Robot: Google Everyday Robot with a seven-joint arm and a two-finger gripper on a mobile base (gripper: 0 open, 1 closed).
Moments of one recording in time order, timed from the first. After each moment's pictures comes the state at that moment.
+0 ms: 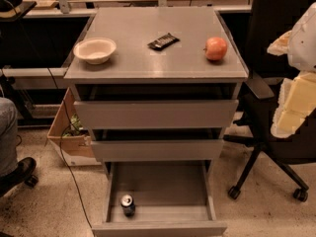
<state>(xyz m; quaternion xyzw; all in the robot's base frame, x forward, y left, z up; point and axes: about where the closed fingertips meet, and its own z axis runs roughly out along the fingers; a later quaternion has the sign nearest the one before) 0.438 -0.217 0.976 -0.60 0.78 -0.03 0.16</state>
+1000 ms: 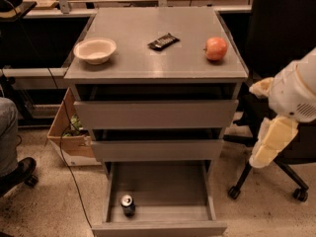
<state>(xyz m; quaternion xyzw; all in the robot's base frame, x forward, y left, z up) 0.437 -0.207 0.889 -0.59 0.78 0.05 0.19</state>
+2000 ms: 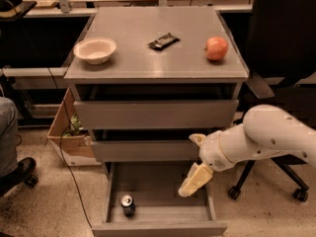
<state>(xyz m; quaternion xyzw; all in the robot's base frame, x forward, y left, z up) 0.468 -0.091 0.684 -0.56 0.75 0.22 0.27</state>
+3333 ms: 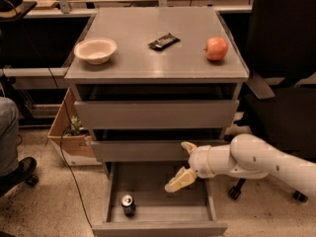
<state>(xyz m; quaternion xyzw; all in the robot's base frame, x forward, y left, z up) 0.521 -0.063 0.585 -0.48 0.75 0.28 0.36</state>
